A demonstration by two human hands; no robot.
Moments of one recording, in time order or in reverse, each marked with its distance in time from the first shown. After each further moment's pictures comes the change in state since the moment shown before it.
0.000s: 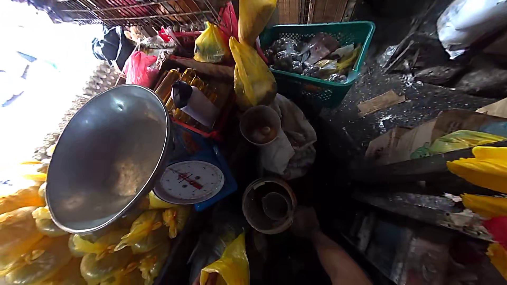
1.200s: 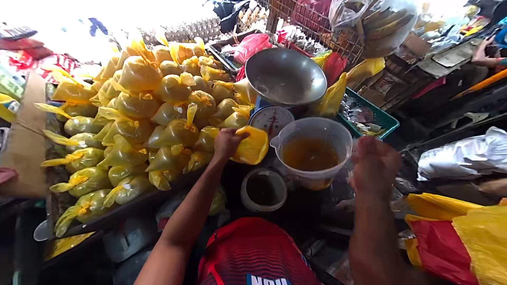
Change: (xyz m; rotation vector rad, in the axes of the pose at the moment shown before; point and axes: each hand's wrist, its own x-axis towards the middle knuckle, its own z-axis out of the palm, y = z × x) left_hand 0.119 0.180 -0.079 0.422 0.082 0.139; right_hand -0.341 -0.261 -0.389 0.815 0.981 -0.700
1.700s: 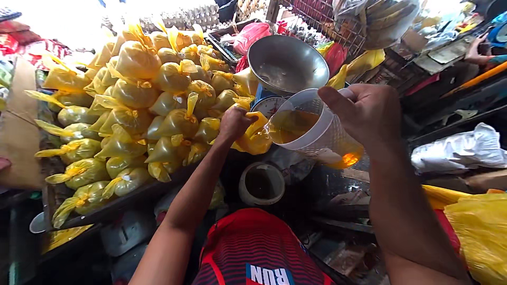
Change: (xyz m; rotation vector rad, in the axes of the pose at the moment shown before) left_hand 0.013 0.045 -0.017 0.171 -0.092 0.069; right_hand 0.066 -0.082 0.033 -0.712 -0.307 -0.214
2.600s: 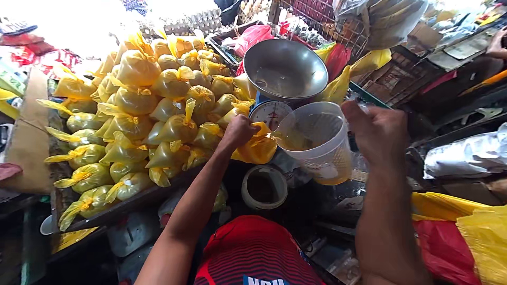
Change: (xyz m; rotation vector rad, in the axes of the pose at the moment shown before) left_hand 0.005 0.019 0.014 -0.004 -0.128 0.001; right_hand -0.018 0.062 0.015 0.343 0.080 0.163
